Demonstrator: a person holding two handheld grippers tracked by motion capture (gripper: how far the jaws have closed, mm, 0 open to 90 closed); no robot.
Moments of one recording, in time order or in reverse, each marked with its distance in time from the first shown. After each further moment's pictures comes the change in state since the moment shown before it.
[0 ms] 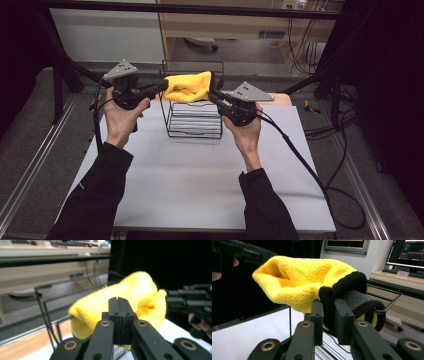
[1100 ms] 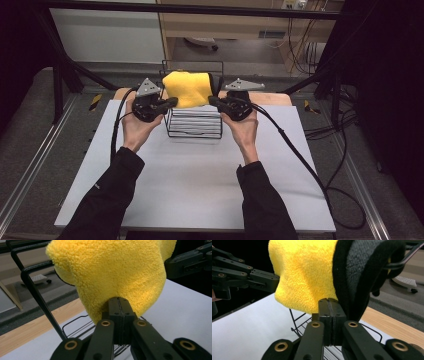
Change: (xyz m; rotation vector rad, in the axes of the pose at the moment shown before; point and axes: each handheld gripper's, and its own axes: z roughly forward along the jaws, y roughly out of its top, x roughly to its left) left arm 0.008 -0.049 0.045 0.136 0.067 0.104; right arm -0.019 -0.013 0.028 0.247 0.030 0.152
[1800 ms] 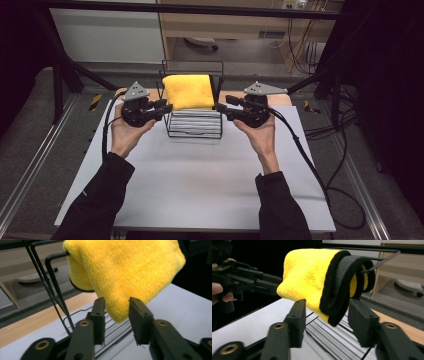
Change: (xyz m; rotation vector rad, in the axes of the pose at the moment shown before) left arm 0.002 -0.010 -0.029 0.004 -0.021 -0.024; right arm -0.002 -0.002 -0.053 -0.059 0.046 0.038
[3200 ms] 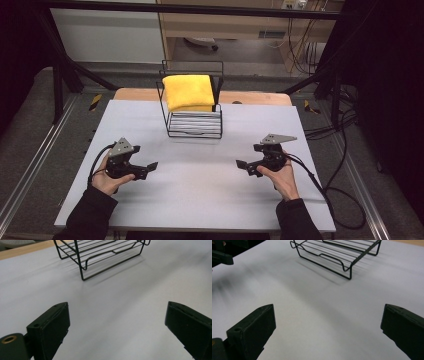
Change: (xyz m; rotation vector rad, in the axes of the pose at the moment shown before) left arm 0.001 -0.154 -0.030 0.160 -0.025 -0.022; right arm -0.028 -0.147 -0.041 0.282 0.022 0.082
